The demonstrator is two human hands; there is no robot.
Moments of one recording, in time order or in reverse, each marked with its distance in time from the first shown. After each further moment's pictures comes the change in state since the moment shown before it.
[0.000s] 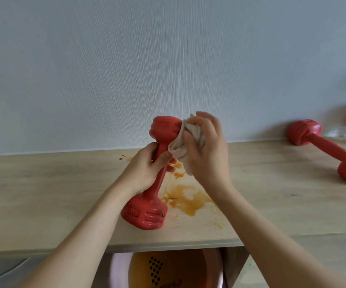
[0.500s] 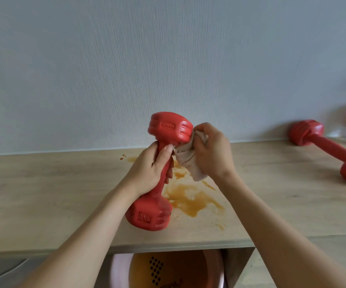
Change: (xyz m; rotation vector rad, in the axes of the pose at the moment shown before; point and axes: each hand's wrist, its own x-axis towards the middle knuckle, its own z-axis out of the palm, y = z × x) left_hand 0.000 0.005 0.007 -0.063 0.004 0.056; right_hand 0.018 0.022 -0.001 -0.036 -0.121 0.204
